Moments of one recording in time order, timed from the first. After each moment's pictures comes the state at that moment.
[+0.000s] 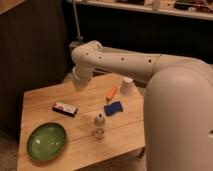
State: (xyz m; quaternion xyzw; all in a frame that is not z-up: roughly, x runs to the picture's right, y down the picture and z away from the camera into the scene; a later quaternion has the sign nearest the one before) arm -0.148 -0.011 0.760 -0.28 0.00 0.57 0.77
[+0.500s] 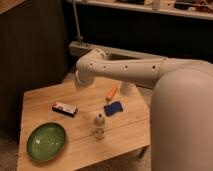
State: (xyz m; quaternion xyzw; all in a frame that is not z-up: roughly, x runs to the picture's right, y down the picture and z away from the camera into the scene) arm -0.144 -0.015 0.778 -0.26 -0.04 0.59 0.76
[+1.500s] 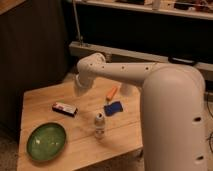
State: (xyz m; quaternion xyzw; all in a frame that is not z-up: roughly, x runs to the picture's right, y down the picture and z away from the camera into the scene) arm -0.157 0.026 0.815 -0.34 -0.01 0.57 0.75
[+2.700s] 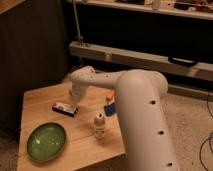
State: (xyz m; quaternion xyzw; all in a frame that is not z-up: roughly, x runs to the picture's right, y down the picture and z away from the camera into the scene) arm -0.204 0.080 0.895 -0.36 0.00 0.52 0.78
